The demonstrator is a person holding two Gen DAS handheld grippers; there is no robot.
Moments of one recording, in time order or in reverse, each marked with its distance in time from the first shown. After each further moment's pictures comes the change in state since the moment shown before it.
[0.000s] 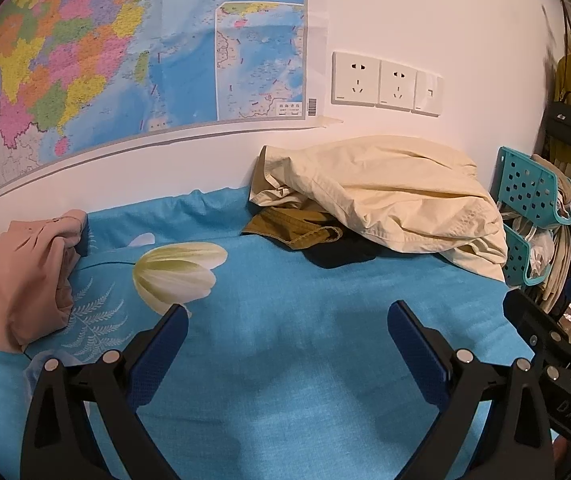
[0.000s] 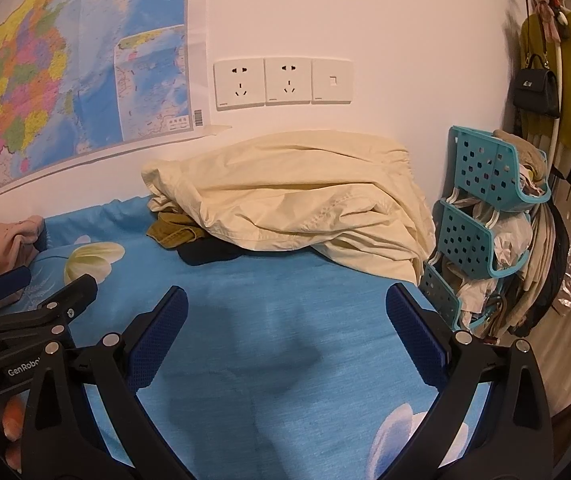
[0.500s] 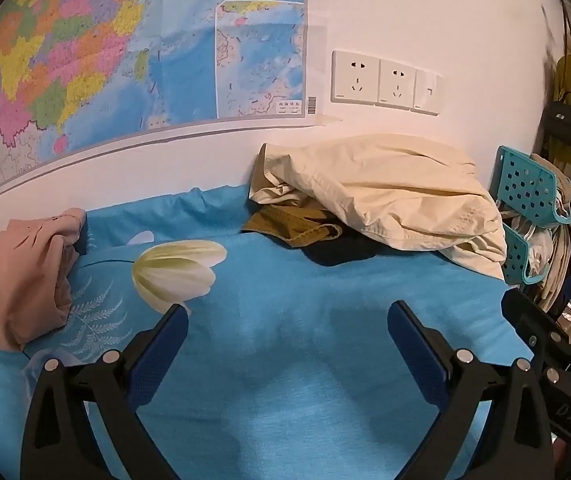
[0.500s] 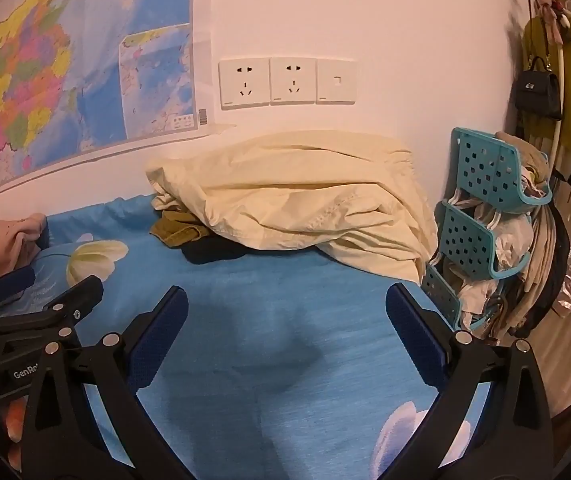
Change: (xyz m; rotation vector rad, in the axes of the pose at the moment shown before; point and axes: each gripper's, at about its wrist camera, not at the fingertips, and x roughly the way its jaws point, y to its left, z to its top) left arm 0.000 0.002 -0.002 -0.001 0.005 -0.006; right arm -0.001 0.003 -0.001 -0.007 -0.002 0.007
